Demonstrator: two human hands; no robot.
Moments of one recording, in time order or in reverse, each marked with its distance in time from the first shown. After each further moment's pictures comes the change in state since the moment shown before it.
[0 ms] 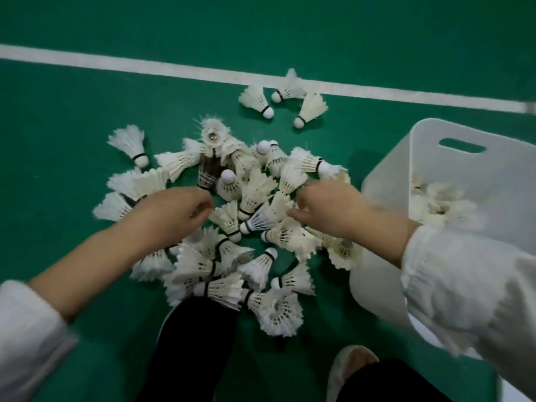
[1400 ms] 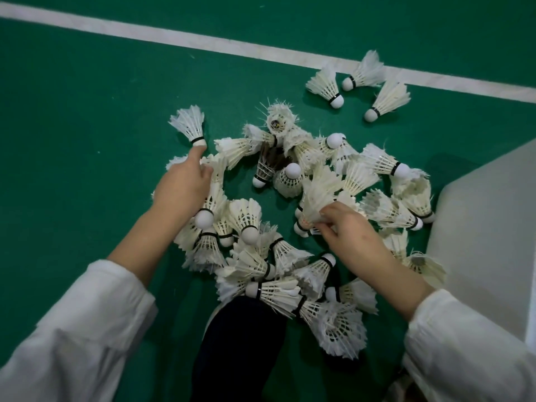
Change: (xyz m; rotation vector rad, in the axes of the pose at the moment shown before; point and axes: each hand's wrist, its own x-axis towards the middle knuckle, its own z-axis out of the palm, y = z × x) left_hand 0.019 -0.099 0.038 -0.282 0.354 -0.540; right_hand 0.039 -0.057 0.073 0.516 0.239 0.049
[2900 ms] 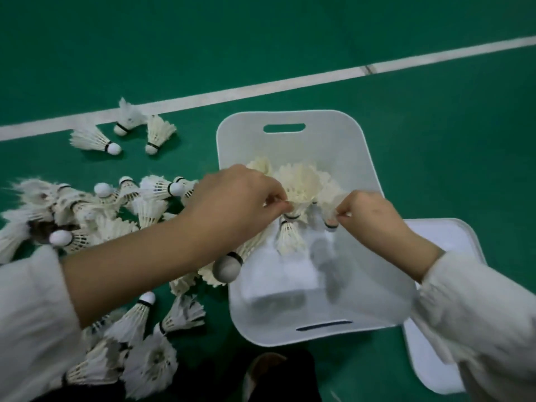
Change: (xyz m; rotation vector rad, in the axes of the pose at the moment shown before) left_hand -0.159 0.396 0.043 0.194 -0.308 0.973; right_hand -0.190 0.231 -0.183 -0.148 0.133 0.664
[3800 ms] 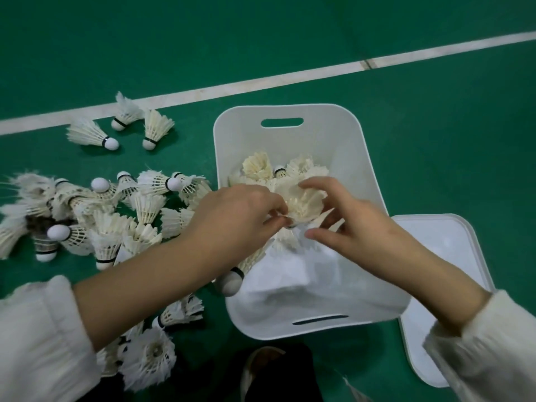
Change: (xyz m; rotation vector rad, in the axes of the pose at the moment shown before) left_hand -0.014 0.002 0.022 -0.028 0.034 0.030; right_hand -0.062 -0.035 -0.031 0.379 -0.078 -0.299
